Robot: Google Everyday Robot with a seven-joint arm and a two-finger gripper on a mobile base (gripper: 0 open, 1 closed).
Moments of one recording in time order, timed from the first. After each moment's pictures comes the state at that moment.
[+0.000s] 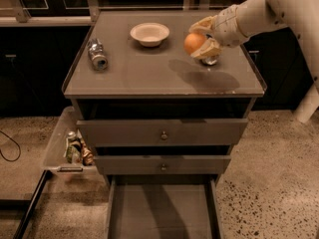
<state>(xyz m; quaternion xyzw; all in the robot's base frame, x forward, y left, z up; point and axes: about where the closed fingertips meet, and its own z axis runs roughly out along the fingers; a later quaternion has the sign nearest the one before) 0.712 -0.146 0.919 -0.71 0.55 0.00 0.43</state>
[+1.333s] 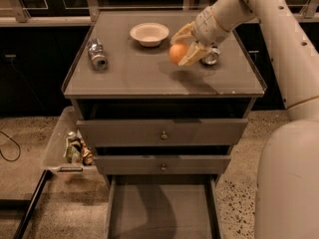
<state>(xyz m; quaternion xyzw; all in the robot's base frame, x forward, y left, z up) 0.710 -0.102 0.890 -0.79 0.51 0.07 0.34</state>
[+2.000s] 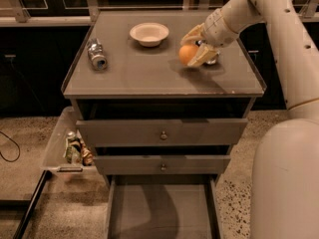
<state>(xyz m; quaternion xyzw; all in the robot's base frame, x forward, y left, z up) 0.722 -0.132 0.880 -0.78 0.53 0.06 0.33</state>
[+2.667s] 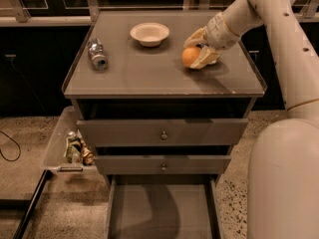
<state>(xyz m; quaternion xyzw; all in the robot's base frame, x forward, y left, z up) 0.728 -0.146 0.868 -0.77 0.54 0.06 0.33</state>
